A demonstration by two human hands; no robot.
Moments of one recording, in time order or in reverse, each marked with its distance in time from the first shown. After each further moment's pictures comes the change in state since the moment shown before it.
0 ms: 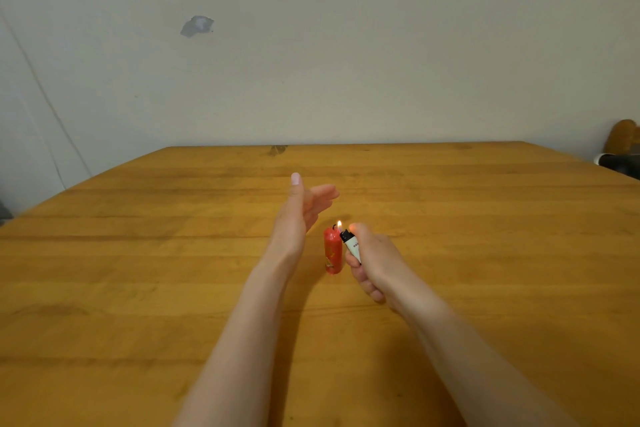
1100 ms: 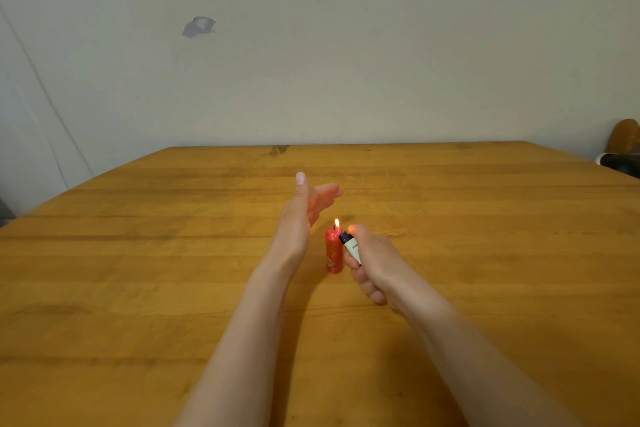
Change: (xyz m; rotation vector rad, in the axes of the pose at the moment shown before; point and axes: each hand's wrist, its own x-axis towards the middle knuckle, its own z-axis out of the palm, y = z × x) left_hand 0.001 0.000 0.002 0.032 -0.024 0.032; right_hand -0.002 -0.002 0.000 -0.019 -0.035 0.028
